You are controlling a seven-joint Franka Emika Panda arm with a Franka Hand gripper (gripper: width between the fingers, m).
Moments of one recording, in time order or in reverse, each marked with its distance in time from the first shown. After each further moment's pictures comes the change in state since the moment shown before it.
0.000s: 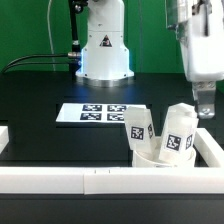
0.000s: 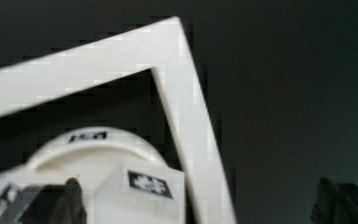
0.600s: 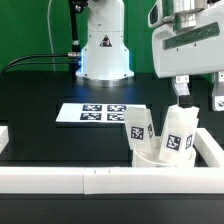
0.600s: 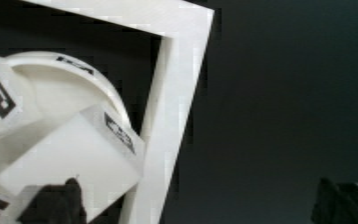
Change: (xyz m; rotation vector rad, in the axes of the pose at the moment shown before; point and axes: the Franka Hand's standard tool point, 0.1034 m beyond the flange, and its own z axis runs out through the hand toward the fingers) arm 0.005 0.000 0.000 -0.040 0.024 -0.546
